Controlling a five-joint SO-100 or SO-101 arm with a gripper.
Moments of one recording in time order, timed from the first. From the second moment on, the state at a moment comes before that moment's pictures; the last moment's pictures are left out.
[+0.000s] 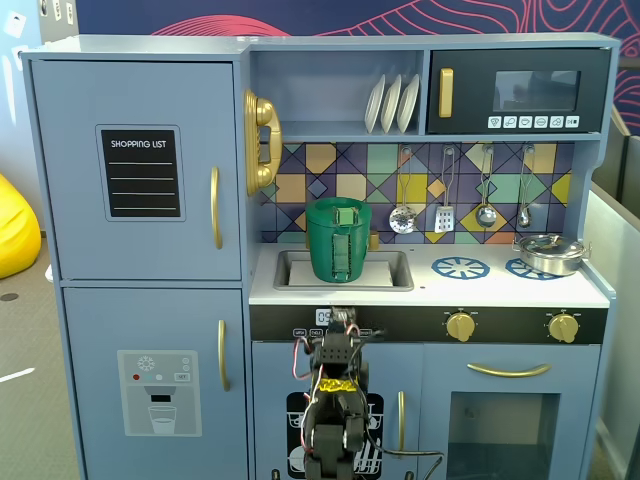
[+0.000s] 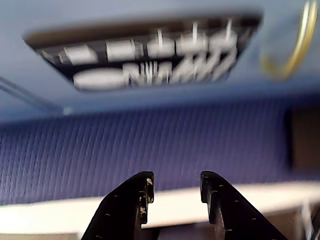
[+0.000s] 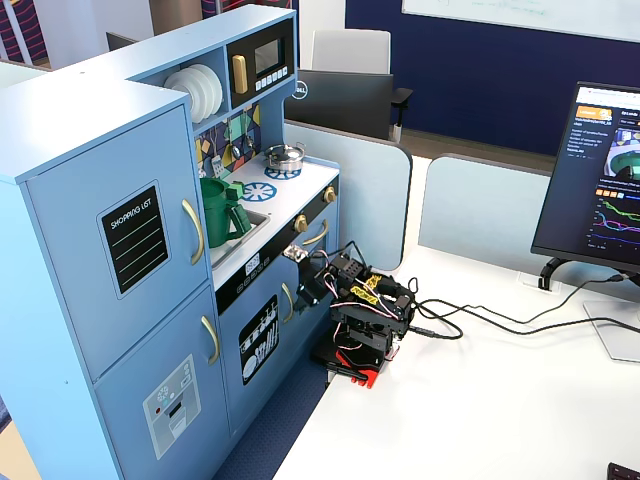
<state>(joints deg) 2.9 180.7 166.8 65.6 -90.4</state>
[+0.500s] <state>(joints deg) -0.4 182.5 171.8 77.3 -86.7</state>
